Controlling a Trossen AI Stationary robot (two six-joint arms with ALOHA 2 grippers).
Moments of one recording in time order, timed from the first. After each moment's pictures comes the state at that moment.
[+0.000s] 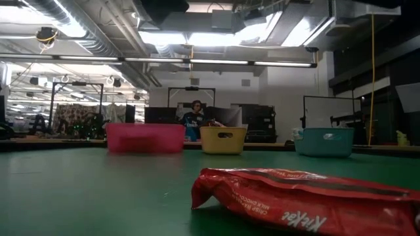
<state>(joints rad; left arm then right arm) -0.26 1.40 1.10 -0.35 -0.04 -0.10 0.66 1.77 1.40 -0.53 -0.02 0.82</state>
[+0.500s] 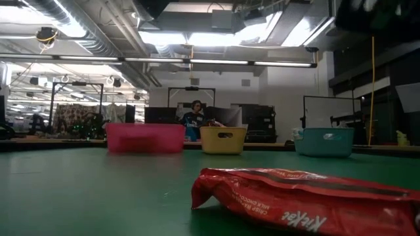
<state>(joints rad) -0.31 1.40 1.10 -0.35 -0.04 -0.10 0.69 1.91 1.40 -0.33 0.02 0.92</state>
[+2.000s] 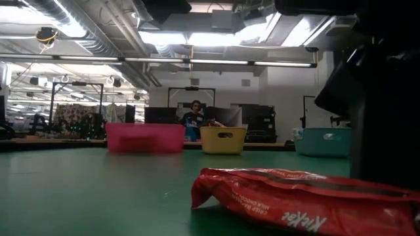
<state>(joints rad) -0.25 1.40 1.10 -0.34 -0.04 -0.07 0.70 2.10 1.40 -0.29 0.13 0.83</state>
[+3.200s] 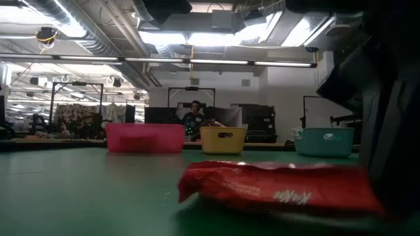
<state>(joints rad) -0.25 1.40 1.10 -0.34 -0.04 -0.08 0.71 2.09 1.40 -0.36 0.24 0.80</state>
